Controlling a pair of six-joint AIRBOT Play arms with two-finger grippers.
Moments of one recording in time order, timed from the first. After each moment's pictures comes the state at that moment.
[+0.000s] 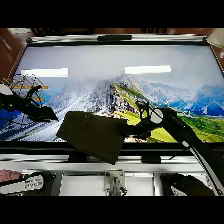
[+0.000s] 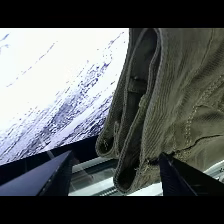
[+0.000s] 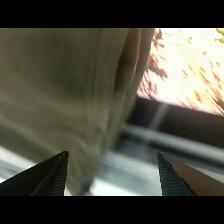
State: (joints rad) left arm 0.25 -1.39 1.12 1.12 -1.52 -1.17; right arm 0.45 -1.19 0.80 -1.06 1.08 1.77
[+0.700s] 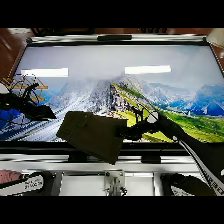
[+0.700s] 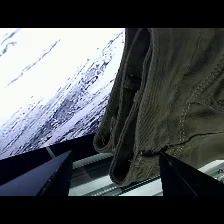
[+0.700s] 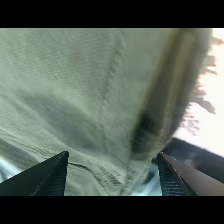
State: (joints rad) left arm 0.25 -1.35 1.13 1.12 -1.53 -1.19; right arm 0.41 -1.34 0.71 -0.74 0.93 1.45
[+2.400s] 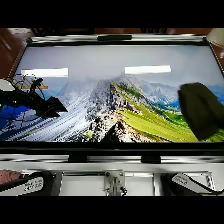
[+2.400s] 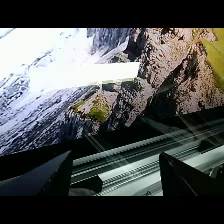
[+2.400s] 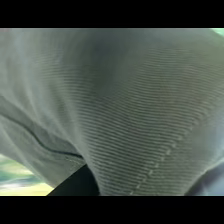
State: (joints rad) left arm 0.13 -1.32 1.13 0.94 -1.46 -1.44; right arm -0.95 -1.27 1.00 -1.21 1.01 1.45
